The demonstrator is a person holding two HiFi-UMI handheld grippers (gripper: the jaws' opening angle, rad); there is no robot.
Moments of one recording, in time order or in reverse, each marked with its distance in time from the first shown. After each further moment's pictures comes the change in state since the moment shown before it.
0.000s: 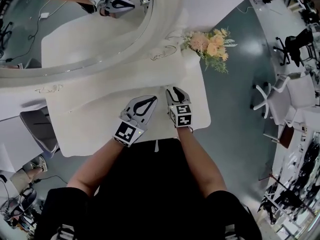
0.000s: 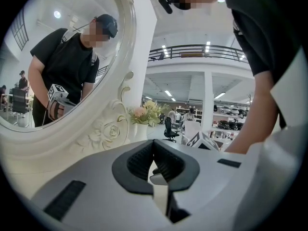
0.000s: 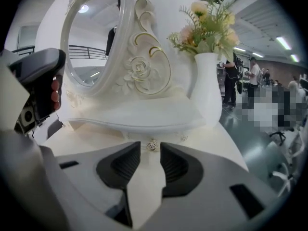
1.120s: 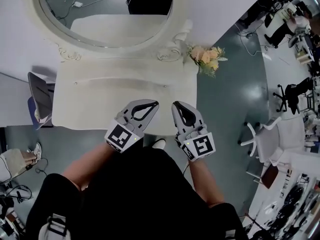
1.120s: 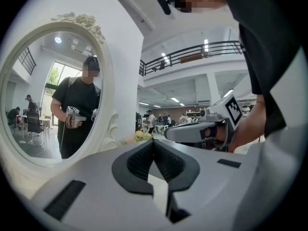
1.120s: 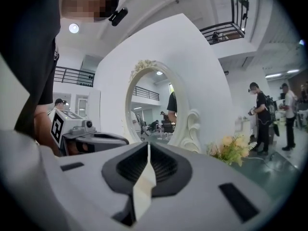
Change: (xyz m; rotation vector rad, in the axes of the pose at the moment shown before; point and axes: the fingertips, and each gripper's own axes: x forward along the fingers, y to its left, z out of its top) left arm -0.054 -0.108 0.112 0.094 -0.112 0.168; right arm -0.270 0.083 0.153 -0.280 -0.511 0.426
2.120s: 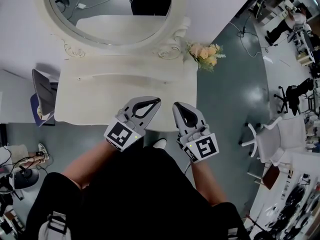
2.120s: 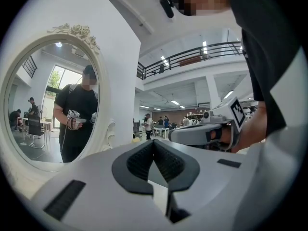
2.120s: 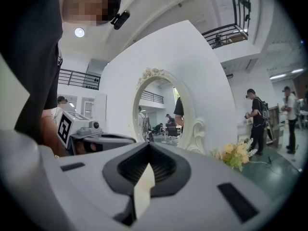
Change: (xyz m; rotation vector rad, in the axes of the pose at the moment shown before) left arm -0.016 -0.027 0.032 0.003 -0.033 0.012; right arm -0.033 0.029 0.028 -0.017 -0.042 0.055
